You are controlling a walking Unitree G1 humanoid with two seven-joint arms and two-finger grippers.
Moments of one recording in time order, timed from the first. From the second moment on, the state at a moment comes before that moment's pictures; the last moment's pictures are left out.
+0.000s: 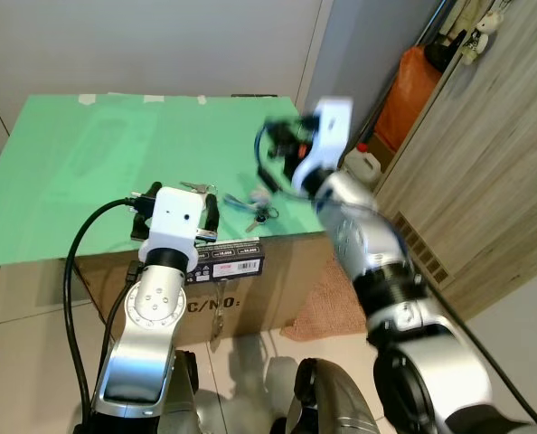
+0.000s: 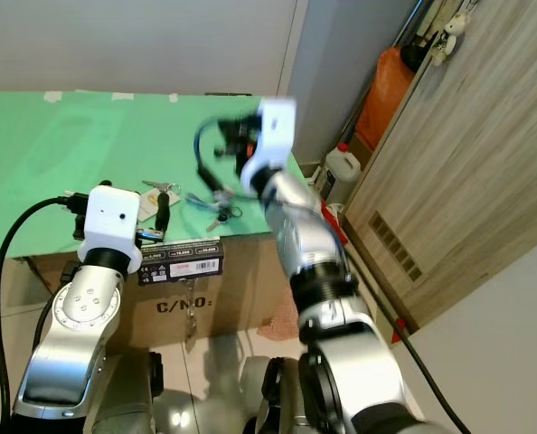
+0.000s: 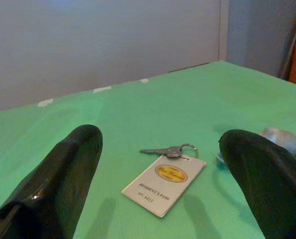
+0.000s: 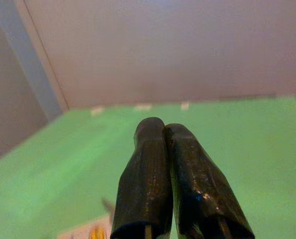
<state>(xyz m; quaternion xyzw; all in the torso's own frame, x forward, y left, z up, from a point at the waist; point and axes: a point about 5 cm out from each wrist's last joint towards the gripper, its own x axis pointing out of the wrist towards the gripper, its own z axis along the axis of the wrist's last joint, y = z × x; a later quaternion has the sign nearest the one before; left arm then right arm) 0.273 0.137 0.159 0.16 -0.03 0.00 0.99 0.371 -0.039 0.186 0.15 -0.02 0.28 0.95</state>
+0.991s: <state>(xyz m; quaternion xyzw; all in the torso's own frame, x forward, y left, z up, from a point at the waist) 0.216 0.139 0.146 0.17 0.00 -0.02 0.98 0.362 -0.029 0.121 0.09 0.06 0.28 0.95</state>
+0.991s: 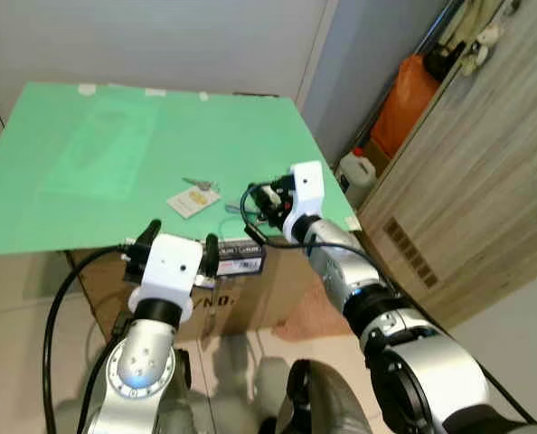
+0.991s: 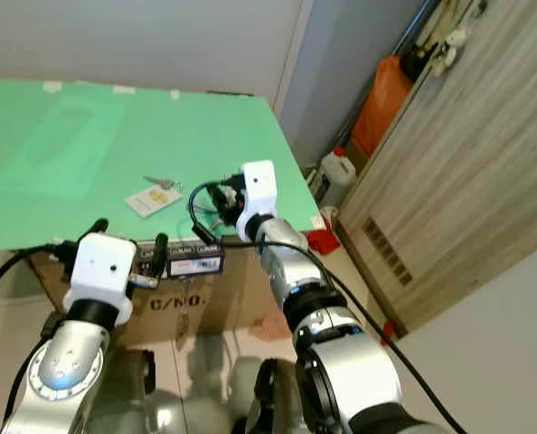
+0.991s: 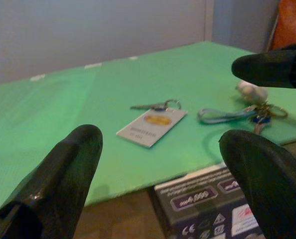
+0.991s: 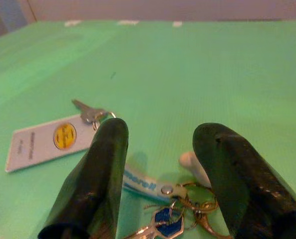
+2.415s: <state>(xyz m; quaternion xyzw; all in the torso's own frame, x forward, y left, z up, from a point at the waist) 0.186 0.123 0.156 0.16 0.03 -0.05 0.99 0.366 -0.032 0.117 0.08 0.07 0.22 0.97</state>
